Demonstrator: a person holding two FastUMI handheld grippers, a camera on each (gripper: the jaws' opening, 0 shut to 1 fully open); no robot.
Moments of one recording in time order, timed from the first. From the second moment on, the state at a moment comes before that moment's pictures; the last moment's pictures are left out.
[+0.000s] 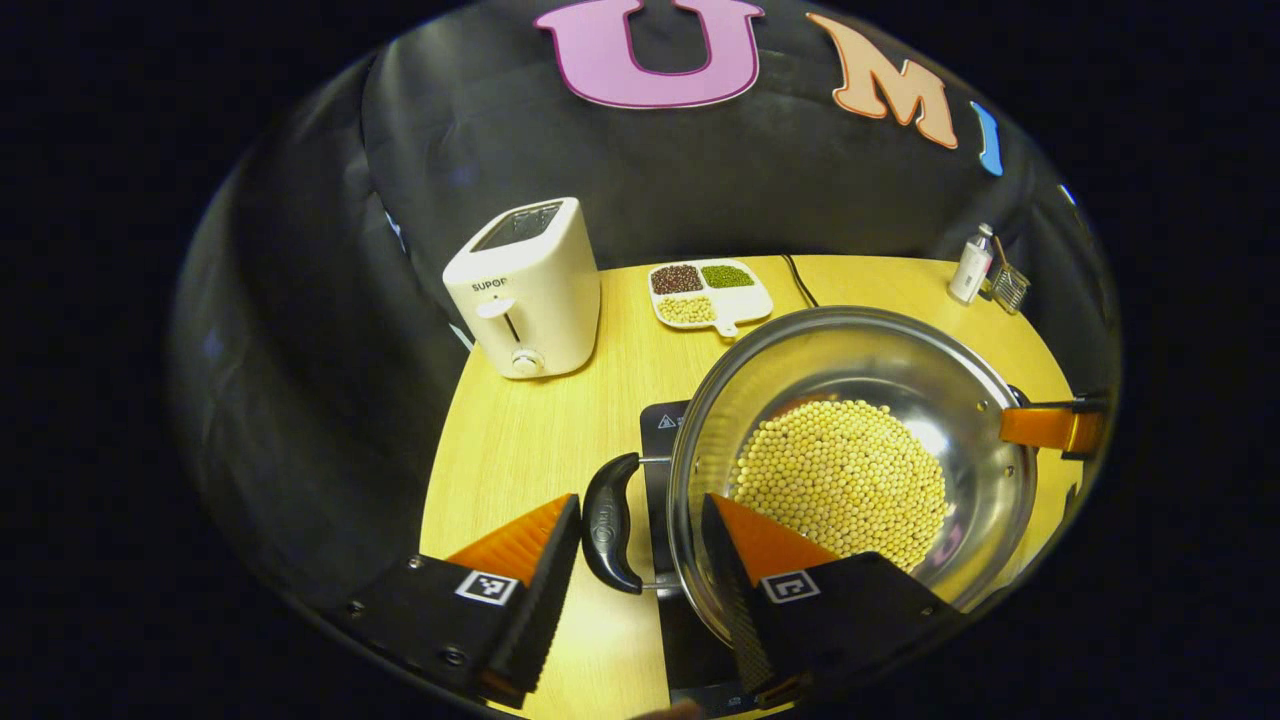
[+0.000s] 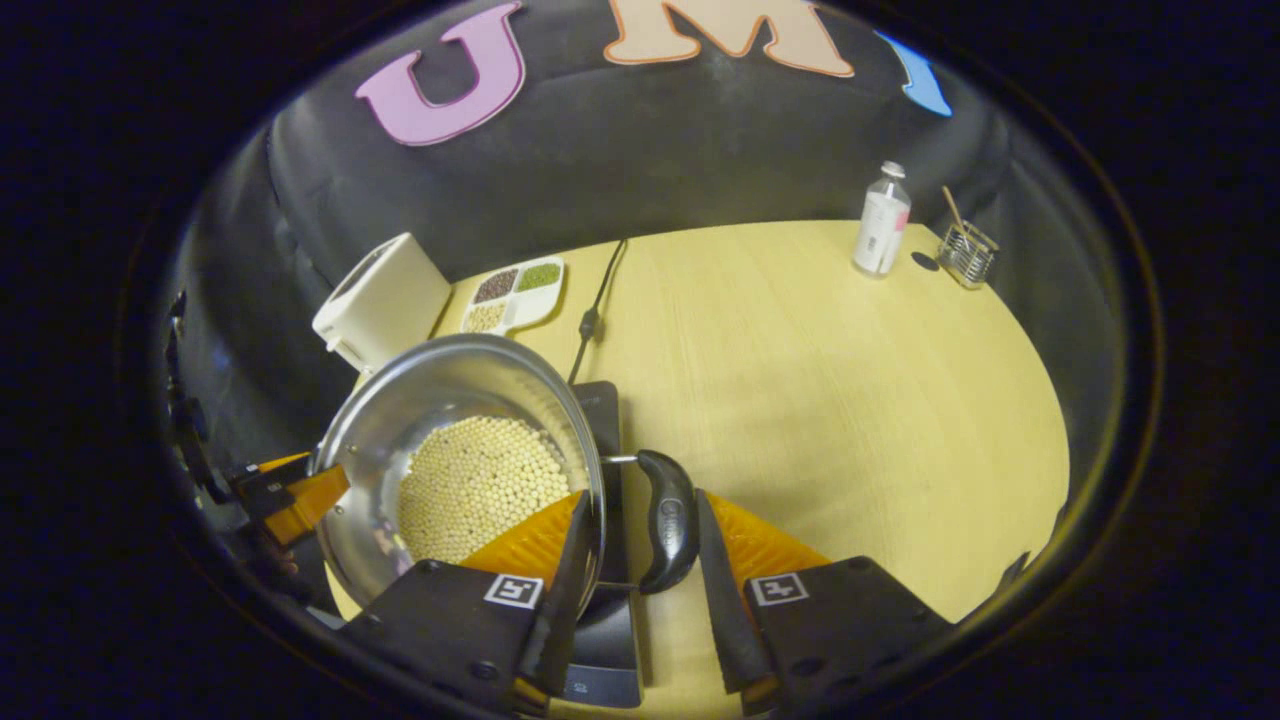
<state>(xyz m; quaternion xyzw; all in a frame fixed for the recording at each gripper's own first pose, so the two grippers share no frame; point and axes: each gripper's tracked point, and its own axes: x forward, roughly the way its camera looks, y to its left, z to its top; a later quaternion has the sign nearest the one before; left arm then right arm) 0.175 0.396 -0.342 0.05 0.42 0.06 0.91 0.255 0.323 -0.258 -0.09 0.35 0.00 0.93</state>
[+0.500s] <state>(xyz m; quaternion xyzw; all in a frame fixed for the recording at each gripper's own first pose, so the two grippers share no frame) 0.177 0.401 -0.265 0.13 0.33 0.09 0.93 0.243 0.285 -0.192 -0.06 0.30 0.00 0.95</state>
